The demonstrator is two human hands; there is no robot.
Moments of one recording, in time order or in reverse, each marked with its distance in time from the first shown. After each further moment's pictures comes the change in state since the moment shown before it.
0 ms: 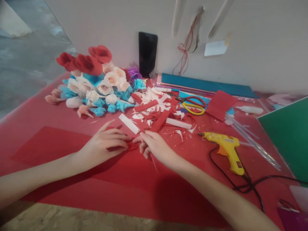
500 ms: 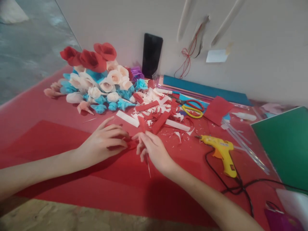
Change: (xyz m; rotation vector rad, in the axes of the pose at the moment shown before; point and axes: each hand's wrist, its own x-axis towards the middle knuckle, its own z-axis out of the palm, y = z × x) left_hand -0.002 0.002 -0.001 0.061 0.041 0.017; right_hand -0.005 0.008 0.010 0.032 0.042 -0.103
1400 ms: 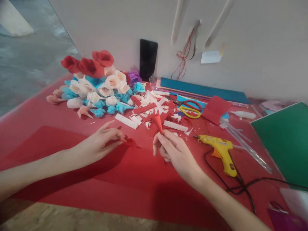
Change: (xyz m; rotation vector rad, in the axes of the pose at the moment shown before) left_hand 0.008 0.002 -0.014 -0.144 -0.161 -0.180; right_hand -0.046 -0.028 -0.038 -0.126 0.084 -0.111
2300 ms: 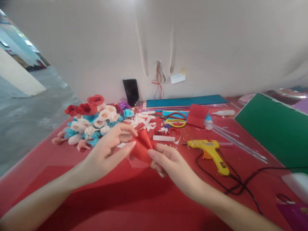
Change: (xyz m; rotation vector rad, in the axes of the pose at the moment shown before) left_hand 0.064 0.106 -0.036 -0.439 0.150 0.171; right_hand -0.034 -0.015 -0.018 0.174 0.046 -0.165
